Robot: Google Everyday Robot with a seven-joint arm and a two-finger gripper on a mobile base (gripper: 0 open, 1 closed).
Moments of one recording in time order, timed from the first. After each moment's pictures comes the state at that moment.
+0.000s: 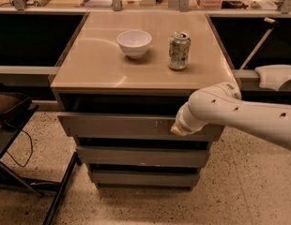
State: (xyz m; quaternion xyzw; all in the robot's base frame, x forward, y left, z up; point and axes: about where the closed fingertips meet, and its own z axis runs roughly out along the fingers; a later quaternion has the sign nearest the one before) arm 0.593 -0.117 0.639 -0.54 0.80 -0.01 0.24
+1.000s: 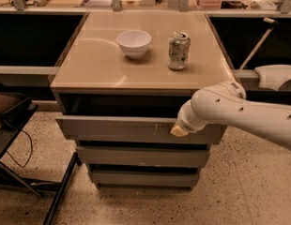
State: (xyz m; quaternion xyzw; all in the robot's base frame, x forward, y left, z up) arm 0.592 -0.125 0.649 -0.54 0.80 -0.02 0.25
